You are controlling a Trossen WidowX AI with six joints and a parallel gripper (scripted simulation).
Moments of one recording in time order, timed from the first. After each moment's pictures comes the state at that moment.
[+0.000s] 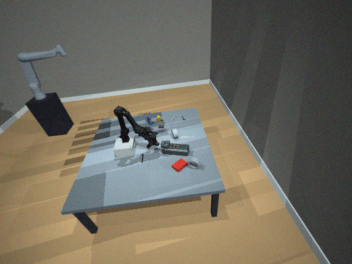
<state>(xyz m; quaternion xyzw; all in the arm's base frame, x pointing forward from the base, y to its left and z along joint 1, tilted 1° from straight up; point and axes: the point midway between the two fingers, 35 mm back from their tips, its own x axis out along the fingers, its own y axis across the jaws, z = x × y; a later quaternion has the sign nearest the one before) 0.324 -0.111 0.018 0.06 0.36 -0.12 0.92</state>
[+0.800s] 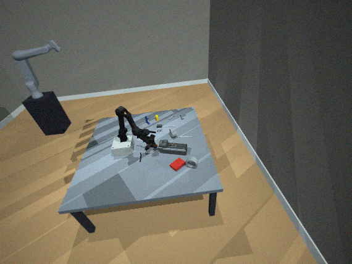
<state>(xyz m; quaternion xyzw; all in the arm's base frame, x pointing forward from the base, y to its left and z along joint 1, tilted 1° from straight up) 0.321 -0.122 -0.010 0.06 0.36 -0.13 0.92</state>
